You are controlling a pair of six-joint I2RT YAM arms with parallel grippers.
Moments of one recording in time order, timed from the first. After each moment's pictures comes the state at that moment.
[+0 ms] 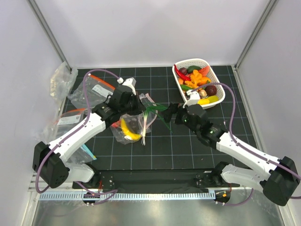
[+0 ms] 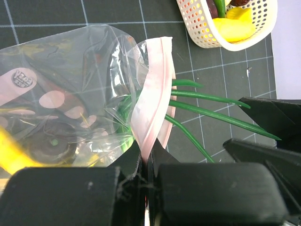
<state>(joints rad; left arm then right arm) -0.65 1.32 1.13 -0.40 -0.01 -0.66 0.74 1.05 0.75 -0.07 0.24 0.52</state>
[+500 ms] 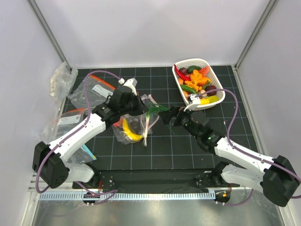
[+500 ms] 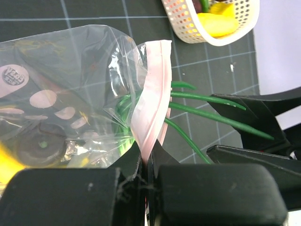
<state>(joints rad) -0.65 1.32 1.10 -0.37 0.05 -0.69 0.73 1.02 0.54 0.32 0.15 0.61</state>
